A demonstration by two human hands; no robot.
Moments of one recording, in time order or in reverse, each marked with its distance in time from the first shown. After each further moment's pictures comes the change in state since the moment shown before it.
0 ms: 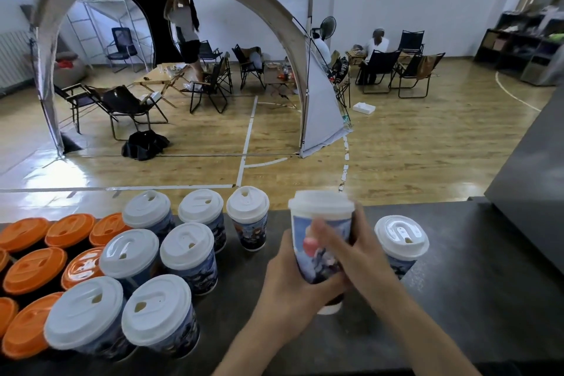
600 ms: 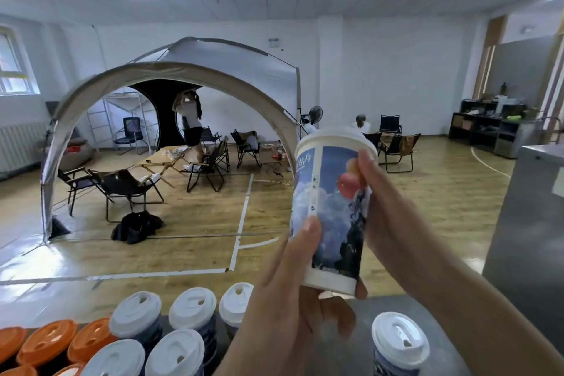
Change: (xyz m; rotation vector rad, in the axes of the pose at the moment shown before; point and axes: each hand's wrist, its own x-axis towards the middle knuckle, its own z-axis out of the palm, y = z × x) left_hand 0.008 0.176 -0.005 -0.667 -0.165 0.126; right_hand 0.038 -0.181 -0.005 0.100 -0.172 -0.269
